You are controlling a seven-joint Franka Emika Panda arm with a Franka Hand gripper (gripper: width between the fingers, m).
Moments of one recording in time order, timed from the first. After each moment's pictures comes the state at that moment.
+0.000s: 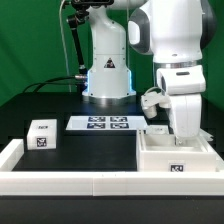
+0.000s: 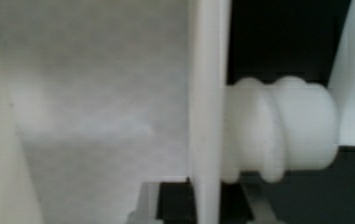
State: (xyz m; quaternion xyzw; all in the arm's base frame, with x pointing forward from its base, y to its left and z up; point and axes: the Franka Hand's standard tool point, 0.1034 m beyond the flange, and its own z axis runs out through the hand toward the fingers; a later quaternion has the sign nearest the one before) arm 0.519 0.113 0.021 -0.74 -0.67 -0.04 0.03
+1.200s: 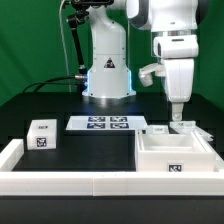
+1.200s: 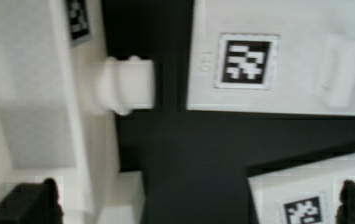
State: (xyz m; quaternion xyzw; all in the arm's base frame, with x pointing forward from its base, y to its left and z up) arm 0.460 0.115 0.074 -0.75 -0.66 -0.04 0.00
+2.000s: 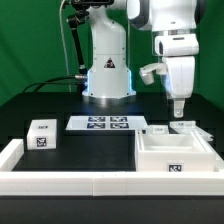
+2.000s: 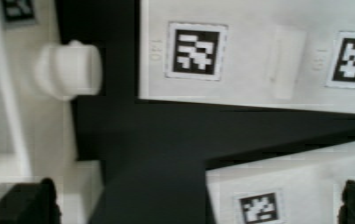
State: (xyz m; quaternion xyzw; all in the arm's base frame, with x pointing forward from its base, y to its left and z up) arm 0.435 0.126 0.065 -0.71 -0.70 -0.04 0.00
